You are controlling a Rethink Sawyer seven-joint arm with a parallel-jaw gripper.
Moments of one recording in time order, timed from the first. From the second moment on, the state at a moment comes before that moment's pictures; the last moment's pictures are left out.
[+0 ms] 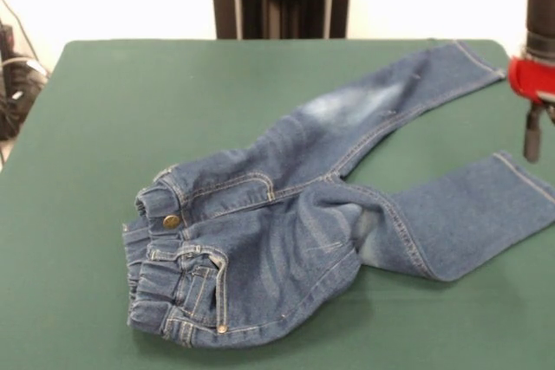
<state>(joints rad) -0.01 -0.51 0.25 1.34 -0.27 0.50 3.12</state>
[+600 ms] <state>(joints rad) 0.01 -0.39 0.25 1.25 -0.27 0.50 3.12</state>
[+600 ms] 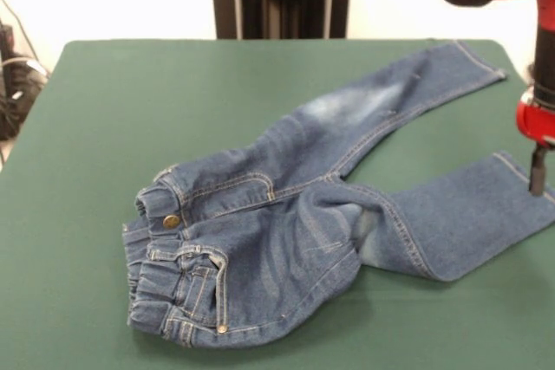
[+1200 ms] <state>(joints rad) 0.01 -0.37 0.24 1.24 -0.28 0.50 3.12</state>
